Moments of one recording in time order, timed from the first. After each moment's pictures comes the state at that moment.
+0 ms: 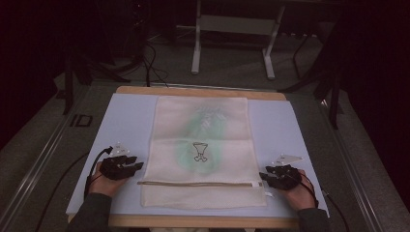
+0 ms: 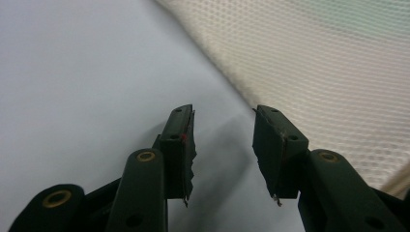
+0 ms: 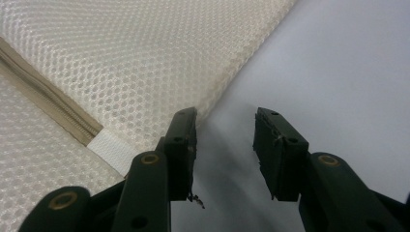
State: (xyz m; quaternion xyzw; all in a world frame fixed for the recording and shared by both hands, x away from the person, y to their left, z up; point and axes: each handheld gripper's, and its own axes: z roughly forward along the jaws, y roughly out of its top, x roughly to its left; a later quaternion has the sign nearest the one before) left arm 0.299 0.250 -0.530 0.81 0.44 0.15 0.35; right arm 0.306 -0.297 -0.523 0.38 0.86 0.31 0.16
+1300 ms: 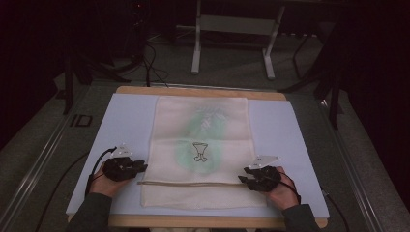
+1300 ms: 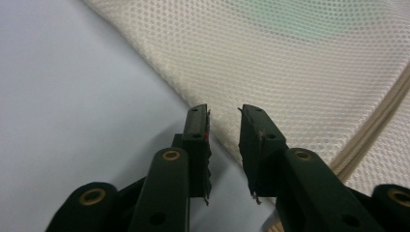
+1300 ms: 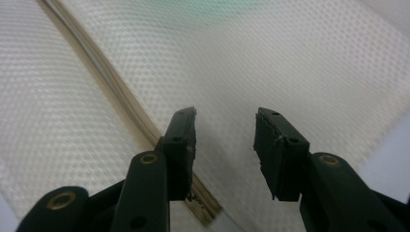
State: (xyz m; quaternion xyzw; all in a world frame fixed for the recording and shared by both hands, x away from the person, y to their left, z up) left arm 0.298 0.243 -0.526 0.83 0.39 0.10 0.38; right arm 0.298 -0.229 -0.510 0.28 0.89 0.32 0.13
